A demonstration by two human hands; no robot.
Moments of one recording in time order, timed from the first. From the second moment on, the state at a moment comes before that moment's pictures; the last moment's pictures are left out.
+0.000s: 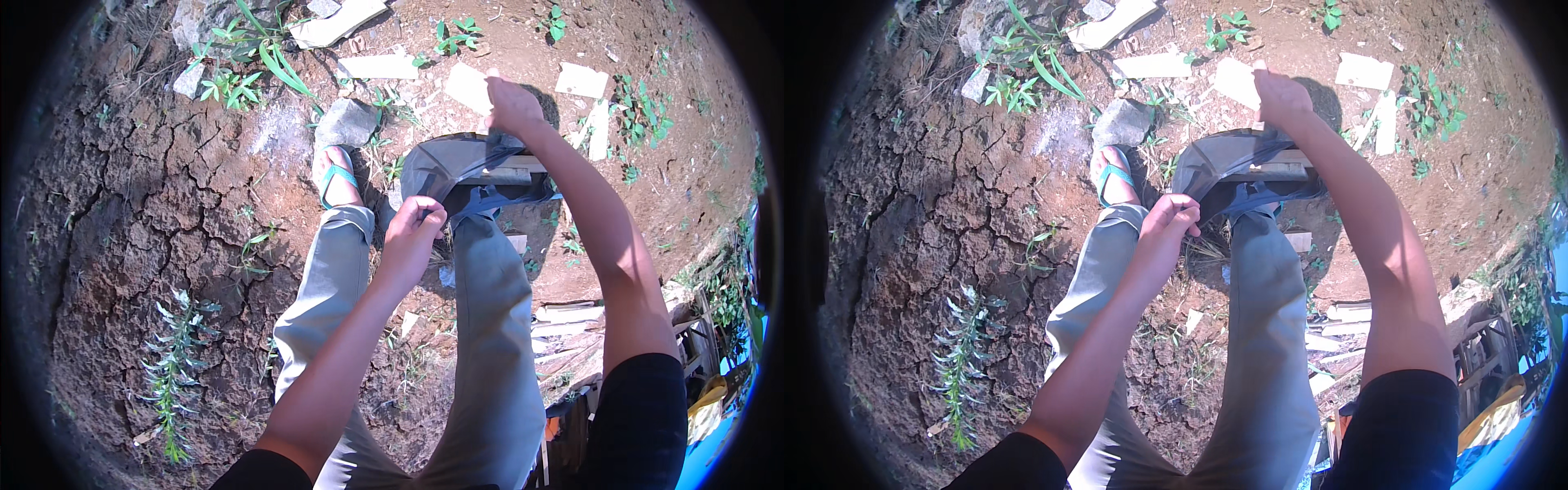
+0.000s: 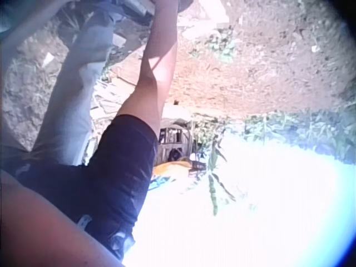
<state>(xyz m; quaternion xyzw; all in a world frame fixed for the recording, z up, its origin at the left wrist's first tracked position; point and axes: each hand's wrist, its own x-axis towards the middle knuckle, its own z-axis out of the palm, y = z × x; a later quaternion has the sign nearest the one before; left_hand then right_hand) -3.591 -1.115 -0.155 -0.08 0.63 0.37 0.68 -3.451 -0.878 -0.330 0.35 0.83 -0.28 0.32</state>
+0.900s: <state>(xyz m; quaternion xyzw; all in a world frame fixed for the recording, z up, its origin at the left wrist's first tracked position) -3.587 -1.125 -0.155 -0.02 0.64 0.43 0.63 -3.710 -0.844 -0.467 0.70 0.57 -0.43 -0.03</state>
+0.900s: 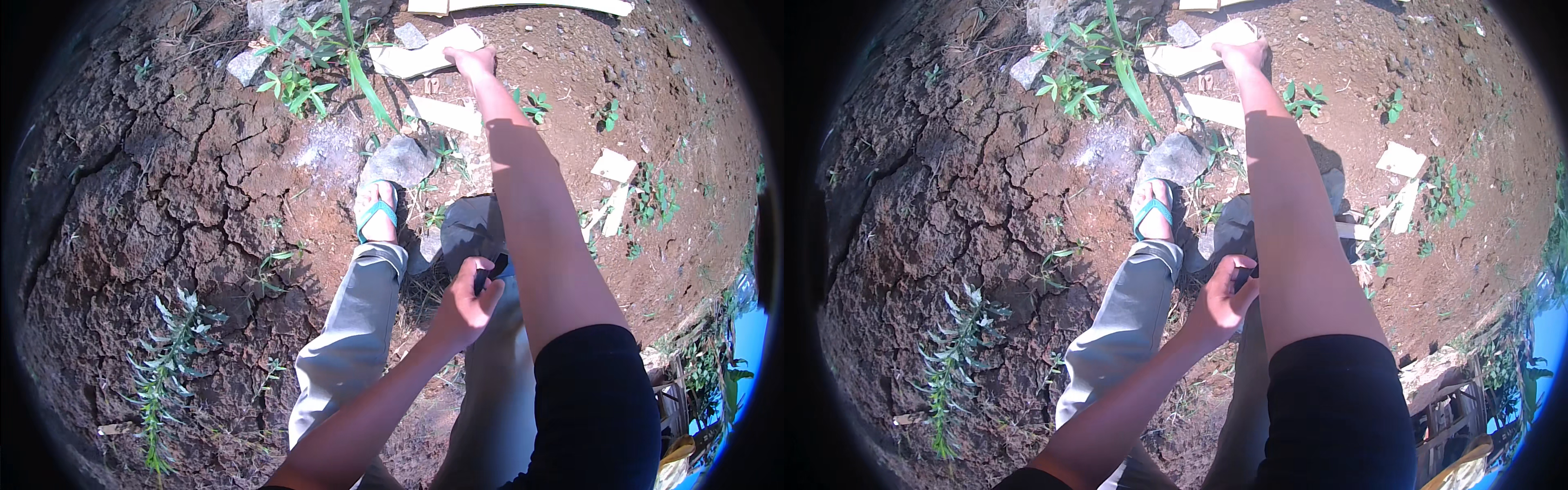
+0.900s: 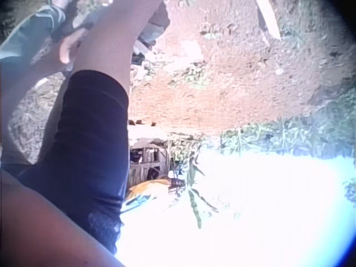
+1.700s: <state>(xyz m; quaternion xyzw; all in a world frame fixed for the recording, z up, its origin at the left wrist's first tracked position) -3.623 -1.122 -0.152 -0.11 0.65 0.35 0.66 -3.531 -0.890 -0.194 0.55 0.66 -0.47 -0.21</state>
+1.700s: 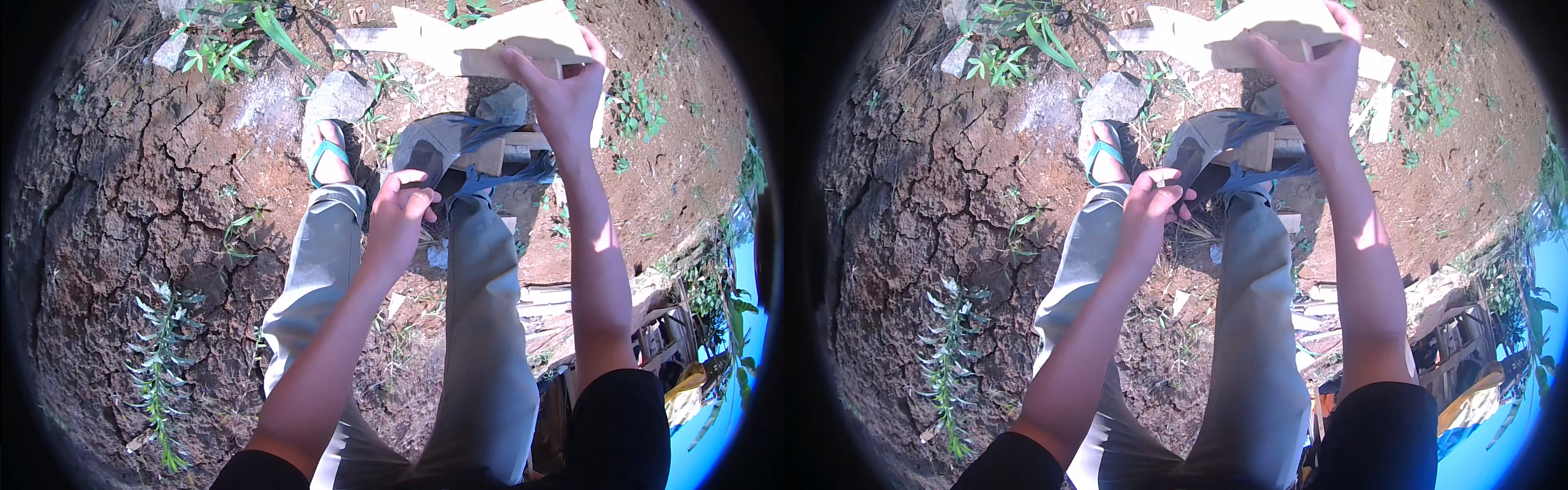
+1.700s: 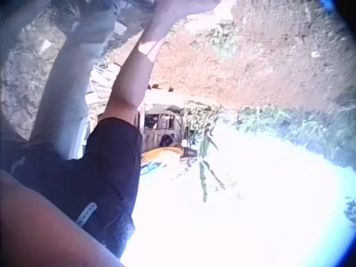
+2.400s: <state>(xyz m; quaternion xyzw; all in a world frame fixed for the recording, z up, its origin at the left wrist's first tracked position) -3.591 -1.132 -0.152 -0.08 0.62 0.46 0.63 -3.396 -0.957 -0.175 0.76 0.38 -0.52 0.03</state>
